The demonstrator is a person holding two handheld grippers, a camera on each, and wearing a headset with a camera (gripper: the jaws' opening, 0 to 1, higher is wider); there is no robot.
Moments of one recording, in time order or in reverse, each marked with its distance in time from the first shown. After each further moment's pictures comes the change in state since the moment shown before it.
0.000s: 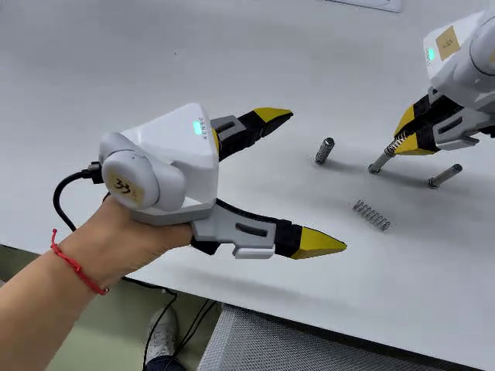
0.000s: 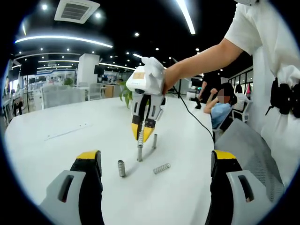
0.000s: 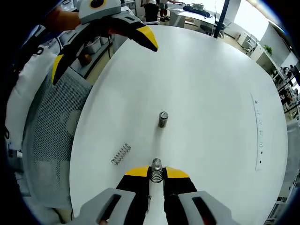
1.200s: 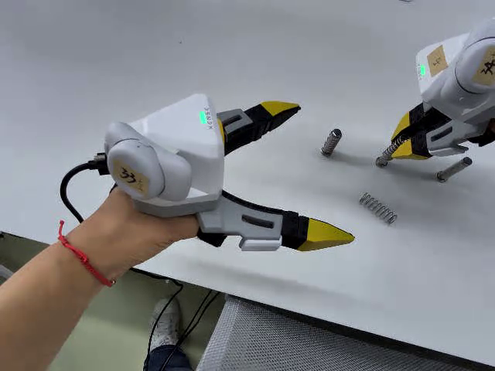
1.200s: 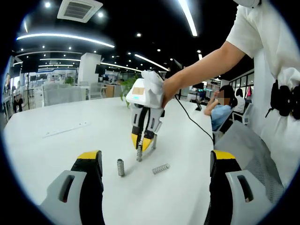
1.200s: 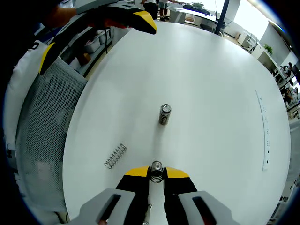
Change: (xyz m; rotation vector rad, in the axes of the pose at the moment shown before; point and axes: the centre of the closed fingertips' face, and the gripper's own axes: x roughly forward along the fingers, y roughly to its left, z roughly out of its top) left arm 0.000 0.001 -0.001 -0.021 -0.010 0.006; right arm 0.032 0.000 -0.006 0.006 -0.004 0.000
